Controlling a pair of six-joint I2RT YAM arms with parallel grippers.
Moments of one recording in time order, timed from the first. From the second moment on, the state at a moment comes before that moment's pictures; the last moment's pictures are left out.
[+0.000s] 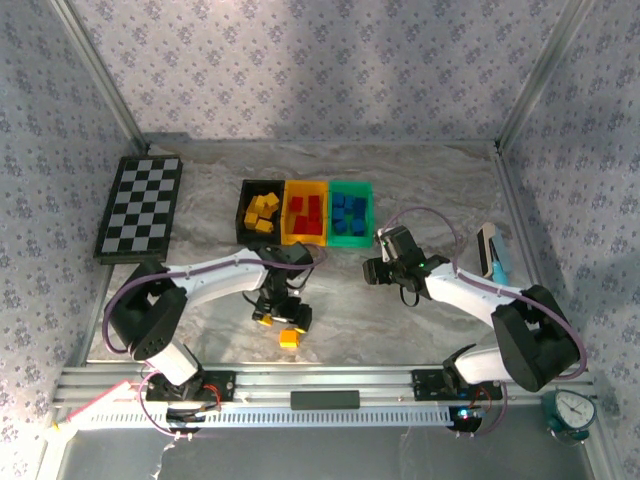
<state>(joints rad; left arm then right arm) -0.88 1.60 0.98 -0.98 0.25 -0.55 0.54 1.36 0.64 -0.23 0.05 0.28</state>
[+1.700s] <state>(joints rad) -0.89 1.60 0.98 -0.97 0.19 -0.58 0.54 1.35 0.64 -0.23 0.06 0.28</state>
